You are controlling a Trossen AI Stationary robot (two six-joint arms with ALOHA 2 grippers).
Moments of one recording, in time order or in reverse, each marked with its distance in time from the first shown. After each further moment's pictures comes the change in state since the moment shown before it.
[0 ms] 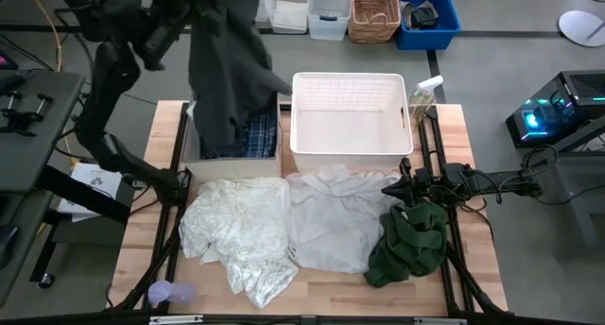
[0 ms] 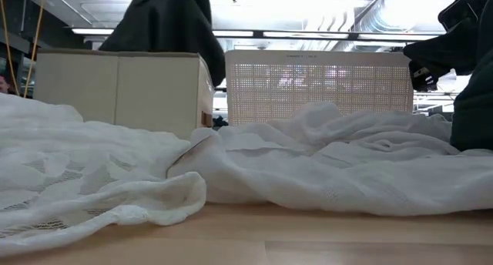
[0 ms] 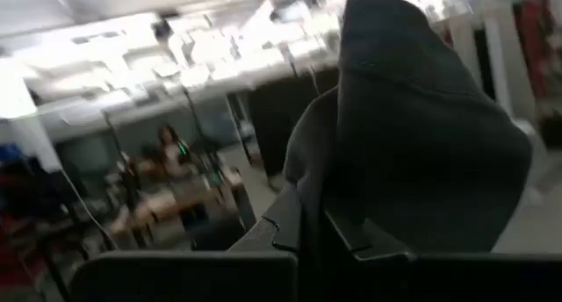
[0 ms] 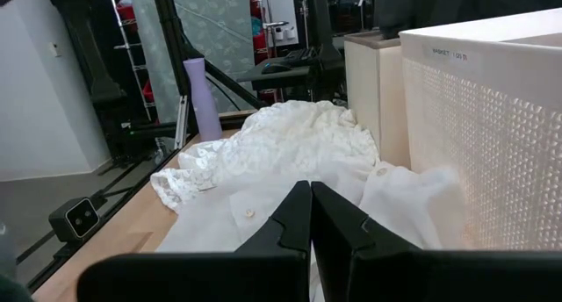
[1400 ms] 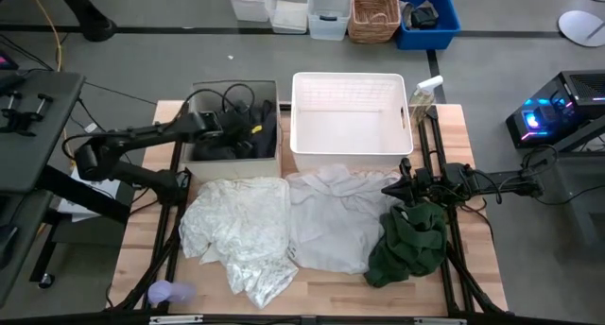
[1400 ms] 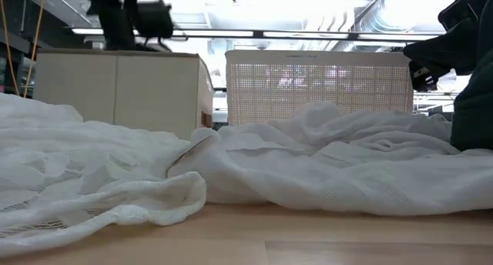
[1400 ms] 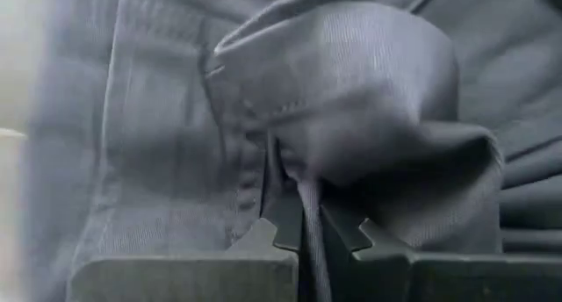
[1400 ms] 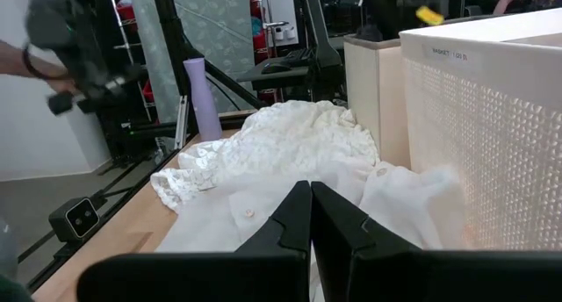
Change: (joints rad) left arm -0.105 -0.181 -1.299 -0.288 0.163 -0.755; right arm 0.000 0.000 0.000 0.000 0.000 0.000
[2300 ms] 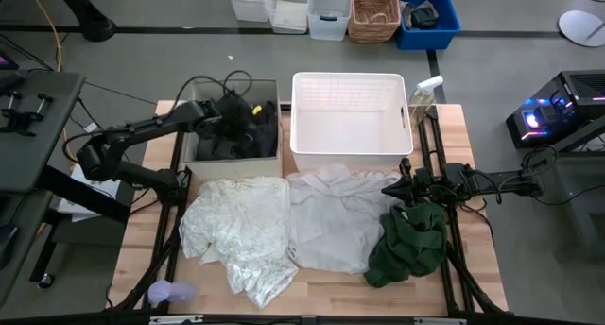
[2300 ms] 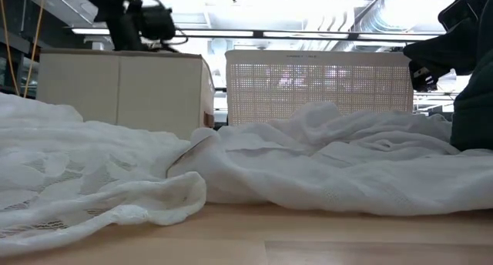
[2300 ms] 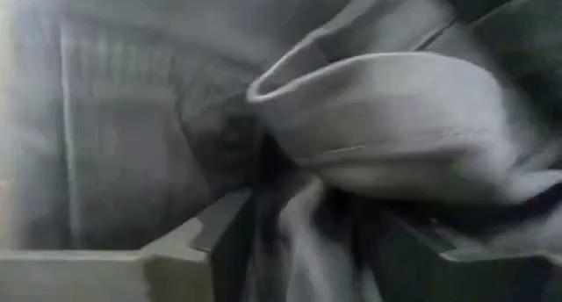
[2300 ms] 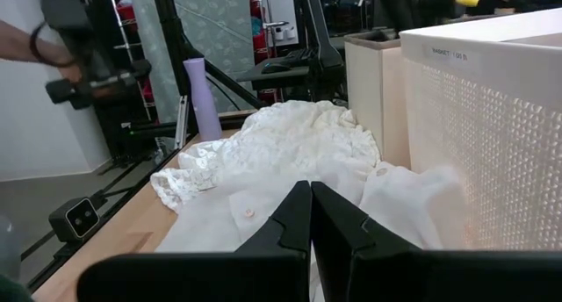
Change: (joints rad) left arm 0.113 0.028 0.058 0.047 0.179 0.163; right arm 0.000 0.000 0.000 0.000 0.000 0.000
